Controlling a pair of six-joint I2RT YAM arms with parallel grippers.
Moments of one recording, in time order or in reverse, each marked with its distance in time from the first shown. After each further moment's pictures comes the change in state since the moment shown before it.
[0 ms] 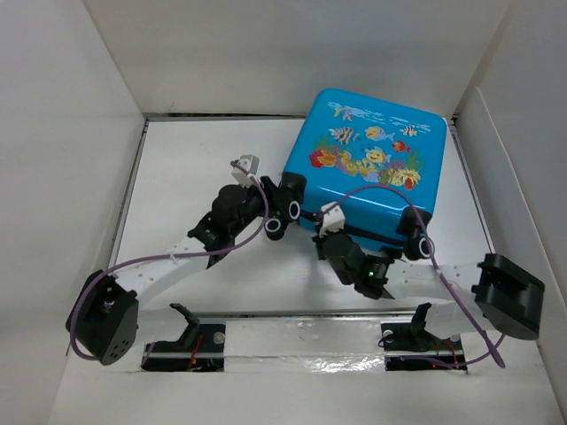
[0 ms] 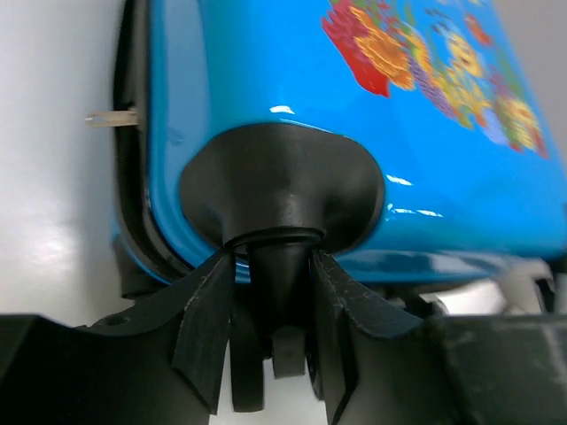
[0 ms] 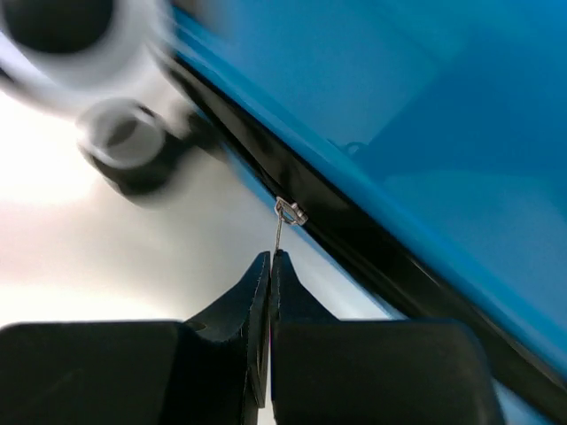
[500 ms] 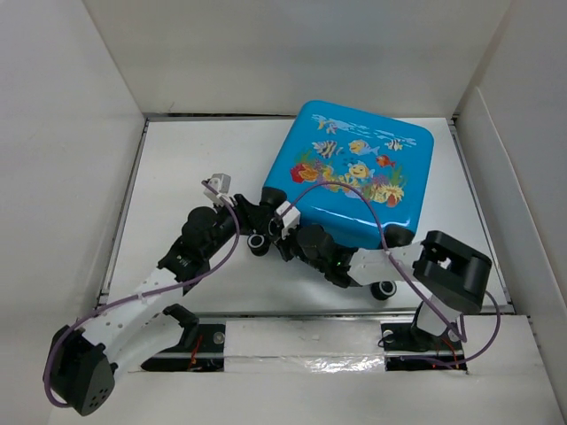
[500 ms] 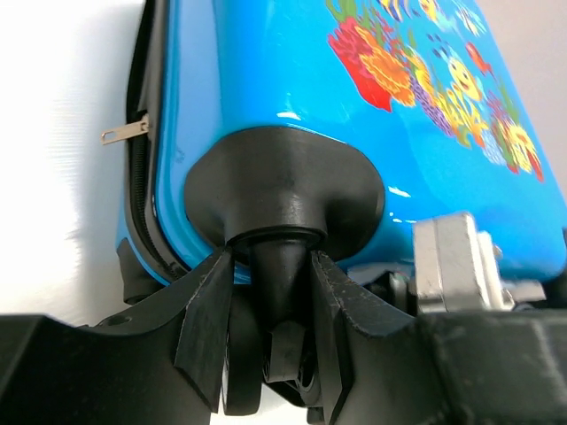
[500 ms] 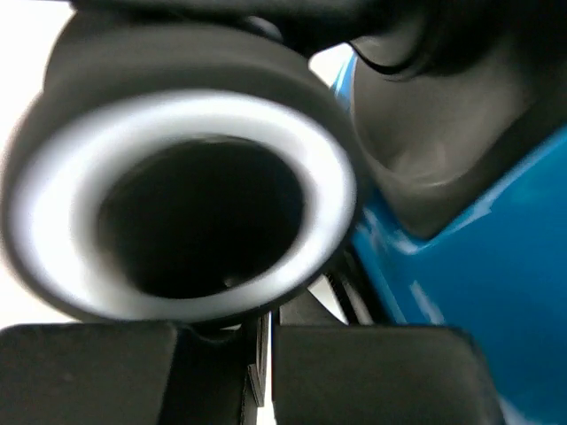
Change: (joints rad) left arm 0.060 -0.353 -0.201 -0.116 0.092 -0.045; right arm -0.009 0.368 0.216 0.246 -0.483 -0.116
